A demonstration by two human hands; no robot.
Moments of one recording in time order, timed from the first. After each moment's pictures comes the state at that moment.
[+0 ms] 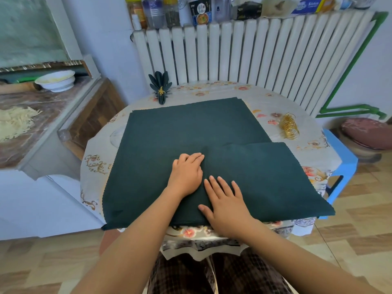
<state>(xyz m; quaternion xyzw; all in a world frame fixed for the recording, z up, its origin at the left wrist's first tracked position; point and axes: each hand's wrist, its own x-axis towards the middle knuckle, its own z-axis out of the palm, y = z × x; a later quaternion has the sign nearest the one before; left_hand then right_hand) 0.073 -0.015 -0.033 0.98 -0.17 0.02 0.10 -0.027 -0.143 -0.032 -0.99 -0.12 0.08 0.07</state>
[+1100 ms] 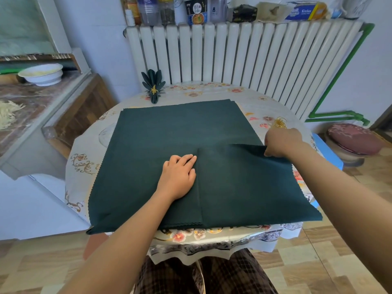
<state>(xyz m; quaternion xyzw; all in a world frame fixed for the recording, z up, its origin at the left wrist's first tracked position) 0.076 -0.015 -0.042 0.98 -0.16 0.04 0.09 0.090 -0.291 0.065 -0.99 0.07 0.08 -0.09</state>
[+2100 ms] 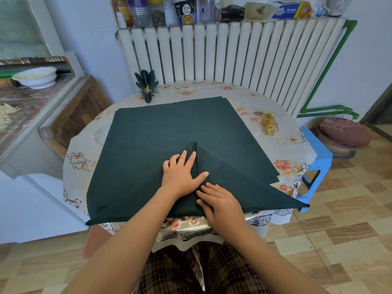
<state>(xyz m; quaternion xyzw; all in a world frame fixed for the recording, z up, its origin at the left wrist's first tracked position) 0.052 -0.036 -0.037 0.99 -0.14 -0.03 0.05 -0.052 -0.161 -0.062 -0.94 -0.13 -0.24 0.23</state>
